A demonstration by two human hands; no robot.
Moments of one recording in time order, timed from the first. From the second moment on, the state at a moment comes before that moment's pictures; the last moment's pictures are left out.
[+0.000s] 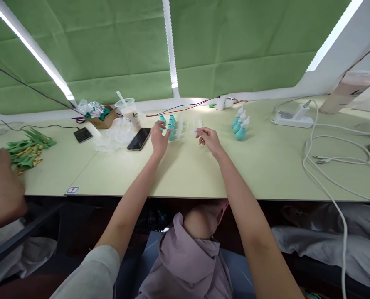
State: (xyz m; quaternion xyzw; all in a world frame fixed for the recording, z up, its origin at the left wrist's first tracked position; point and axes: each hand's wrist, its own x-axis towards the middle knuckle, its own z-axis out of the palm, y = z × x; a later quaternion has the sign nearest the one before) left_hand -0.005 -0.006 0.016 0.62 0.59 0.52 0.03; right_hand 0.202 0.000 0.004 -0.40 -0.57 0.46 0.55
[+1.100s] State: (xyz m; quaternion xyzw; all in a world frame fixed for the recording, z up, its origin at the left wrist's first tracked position) left_hand -0.033 0.040 0.032 0.57 0.60 0.57 -0.04; right_hand 0.198 -0.002 0.009 -0.34 -0.53 0.55 0.55
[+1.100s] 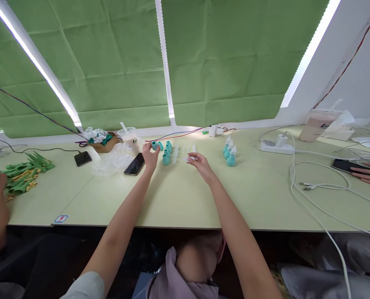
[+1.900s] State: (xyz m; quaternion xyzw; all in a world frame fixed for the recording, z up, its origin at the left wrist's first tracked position) left_hand 0.040 -0.016 0.006 0.82 0.49 0.30 0.03; right_hand 0.216 -0.001 0.012 -0.40 -0.66 0.34 0.54
